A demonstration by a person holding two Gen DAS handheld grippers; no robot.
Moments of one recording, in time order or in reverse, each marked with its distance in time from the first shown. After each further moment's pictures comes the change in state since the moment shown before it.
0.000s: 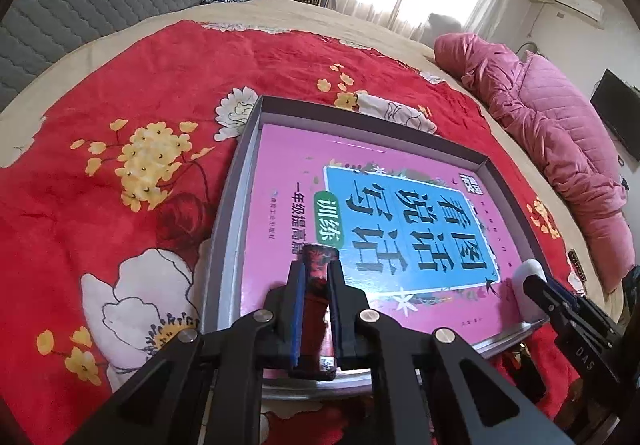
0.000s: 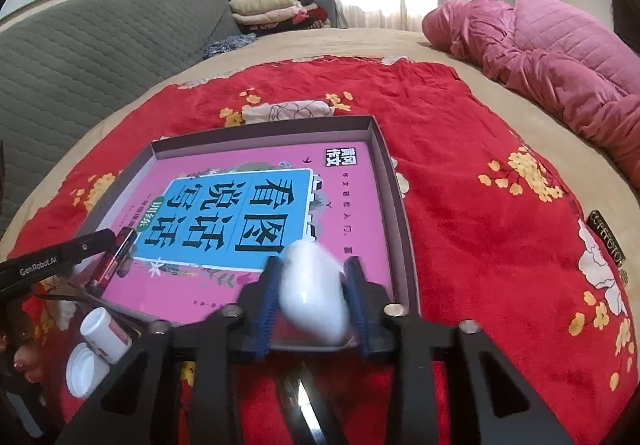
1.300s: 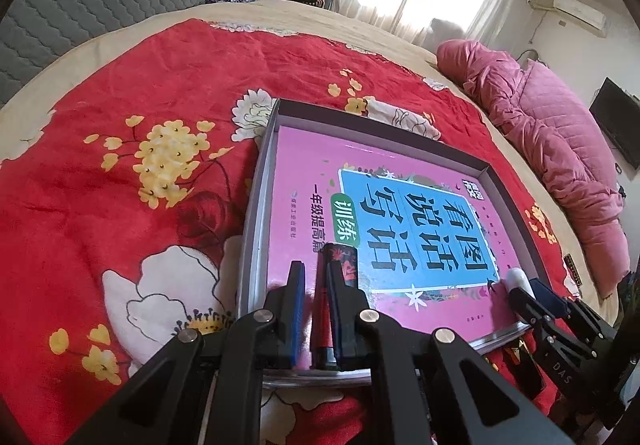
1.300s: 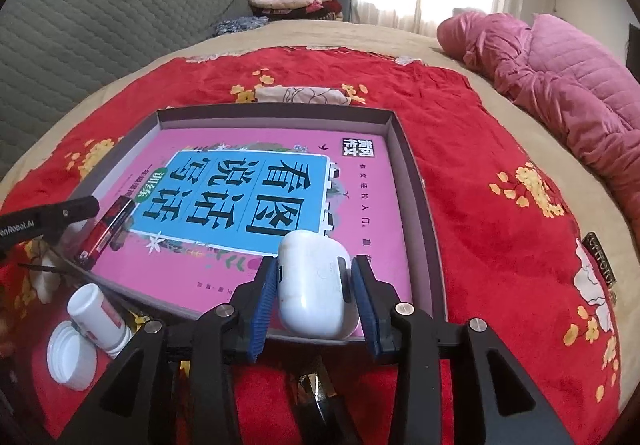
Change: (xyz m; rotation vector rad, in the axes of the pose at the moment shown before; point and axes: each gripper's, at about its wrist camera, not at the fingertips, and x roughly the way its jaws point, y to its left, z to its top) left arm -0.009 0.016 0.001 -0.026 -0.007 -0.017; right arm 0.007 0.023 -0.006 -0.097 0.035 -0.047
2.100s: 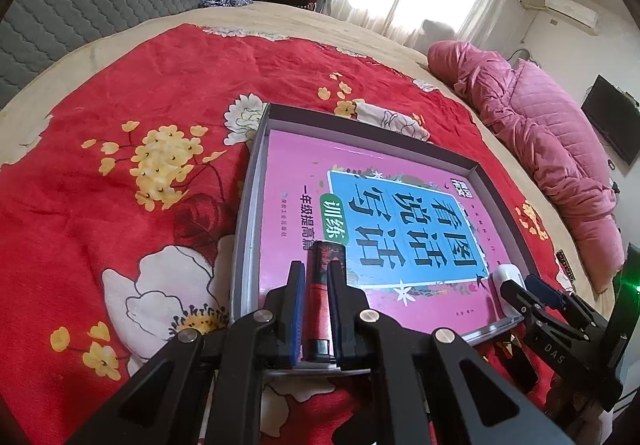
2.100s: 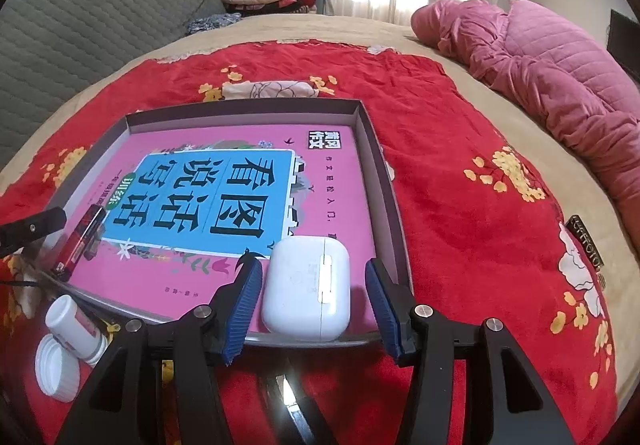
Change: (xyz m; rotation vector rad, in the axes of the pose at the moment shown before) left arm -0.008 -0.003 -0.002 0.019 -0.012 -0.027; right arm 0.003 -0.015 0.001 0.056 0.024 -0.072
